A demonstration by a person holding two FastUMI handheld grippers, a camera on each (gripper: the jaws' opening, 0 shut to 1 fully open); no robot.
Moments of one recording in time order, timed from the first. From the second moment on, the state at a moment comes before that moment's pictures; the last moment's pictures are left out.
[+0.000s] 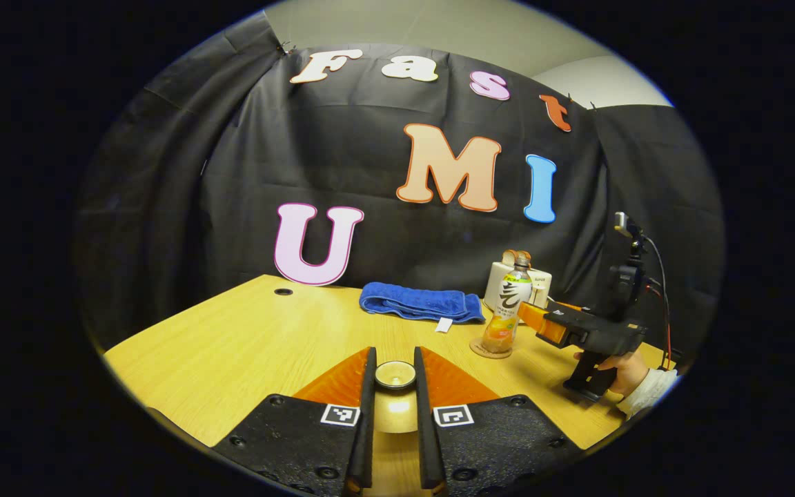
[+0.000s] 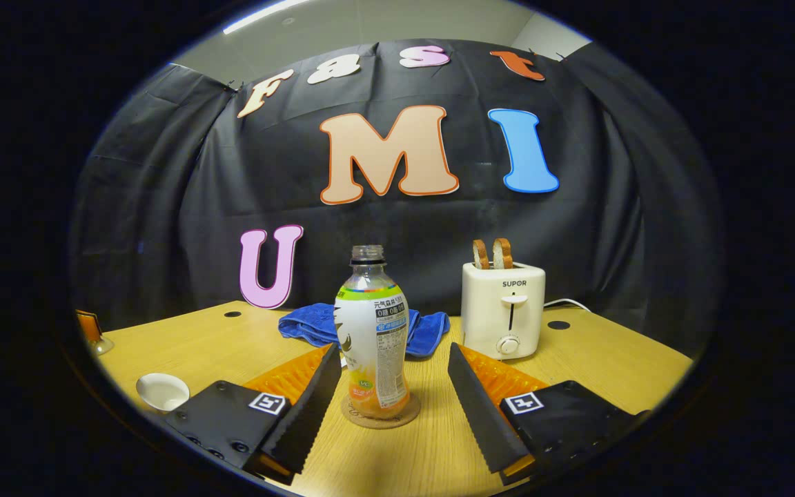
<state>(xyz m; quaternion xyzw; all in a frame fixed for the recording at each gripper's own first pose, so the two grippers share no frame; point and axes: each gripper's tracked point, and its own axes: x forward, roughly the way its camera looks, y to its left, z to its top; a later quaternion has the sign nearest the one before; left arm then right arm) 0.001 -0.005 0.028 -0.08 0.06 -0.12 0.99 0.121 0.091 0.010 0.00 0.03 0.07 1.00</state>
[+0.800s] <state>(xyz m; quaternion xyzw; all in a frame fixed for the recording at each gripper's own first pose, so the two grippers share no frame) 0.045 -0.059 -0.009 -0.02 0.10 -0.16 0.98 0.039 0.083 -0.009 -0.04 0.04 0.10 0.99</state>
